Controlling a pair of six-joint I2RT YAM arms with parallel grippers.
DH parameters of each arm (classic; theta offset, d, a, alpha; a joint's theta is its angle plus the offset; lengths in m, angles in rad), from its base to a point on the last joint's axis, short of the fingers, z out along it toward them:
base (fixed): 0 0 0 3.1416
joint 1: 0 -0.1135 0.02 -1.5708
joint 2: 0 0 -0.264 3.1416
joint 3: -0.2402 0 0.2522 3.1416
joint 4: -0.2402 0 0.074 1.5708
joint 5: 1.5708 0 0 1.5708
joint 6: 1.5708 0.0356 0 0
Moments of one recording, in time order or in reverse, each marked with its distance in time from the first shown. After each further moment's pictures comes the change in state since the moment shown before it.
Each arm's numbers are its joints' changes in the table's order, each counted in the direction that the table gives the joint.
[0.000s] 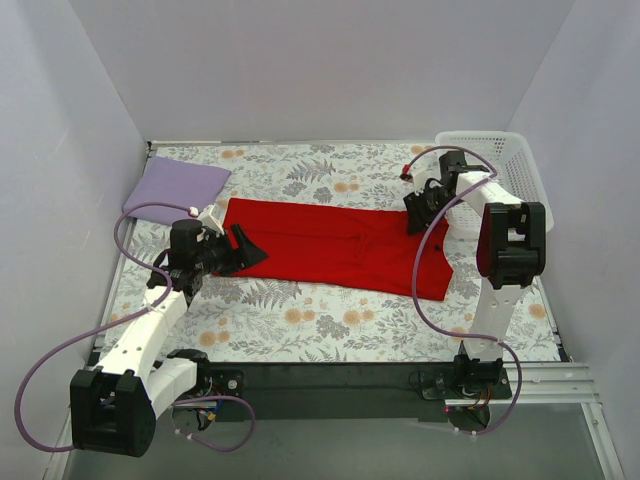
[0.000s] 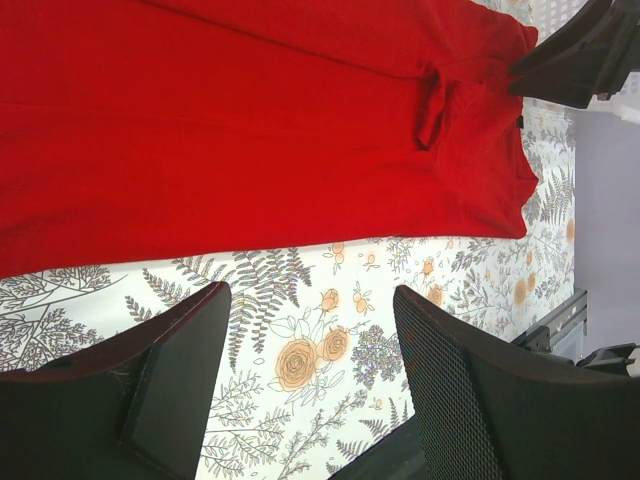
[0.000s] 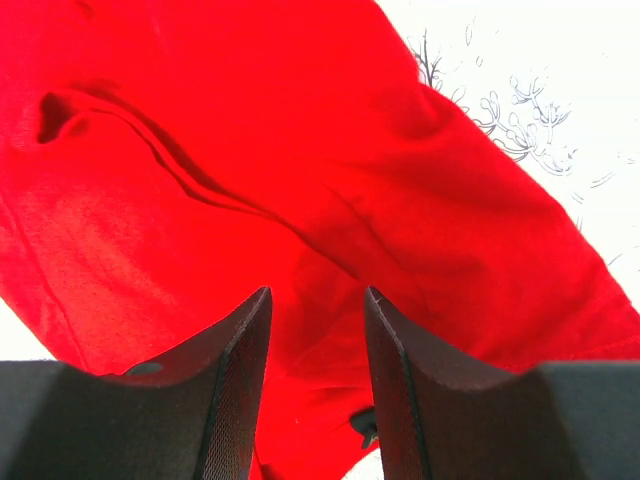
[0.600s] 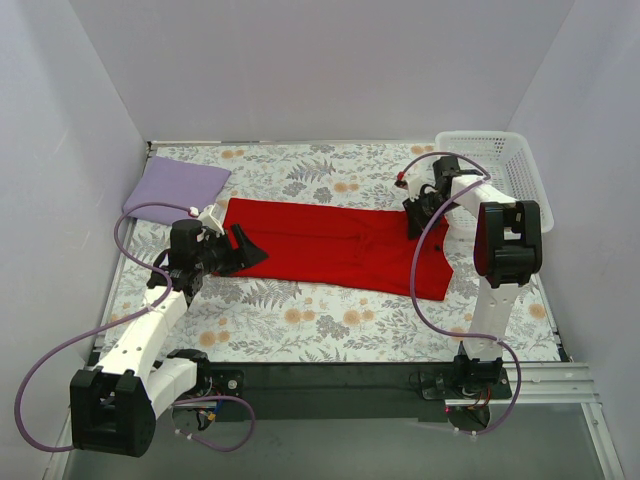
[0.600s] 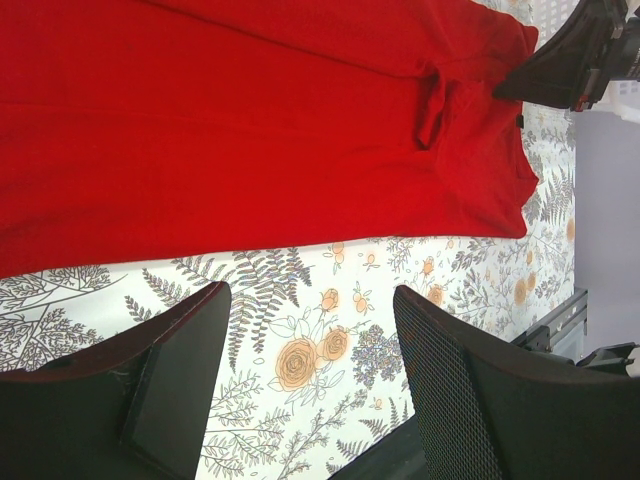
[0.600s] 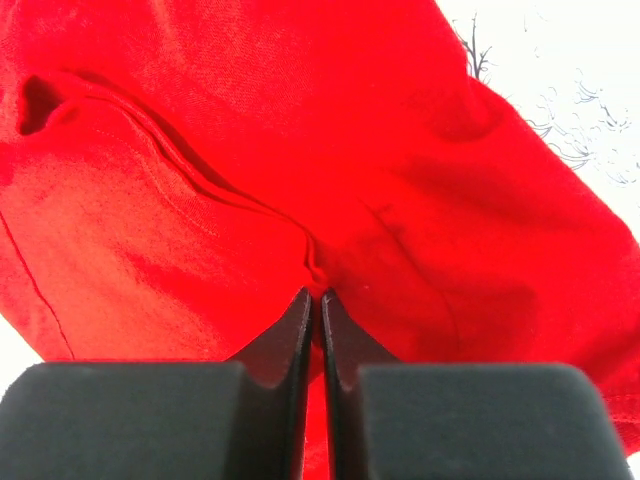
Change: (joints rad) left arm 0.002 0.000 0.000 0.000 -0.001 0.000; right arm -0.026 -0.020 0.035 0.019 0.019 -0.010
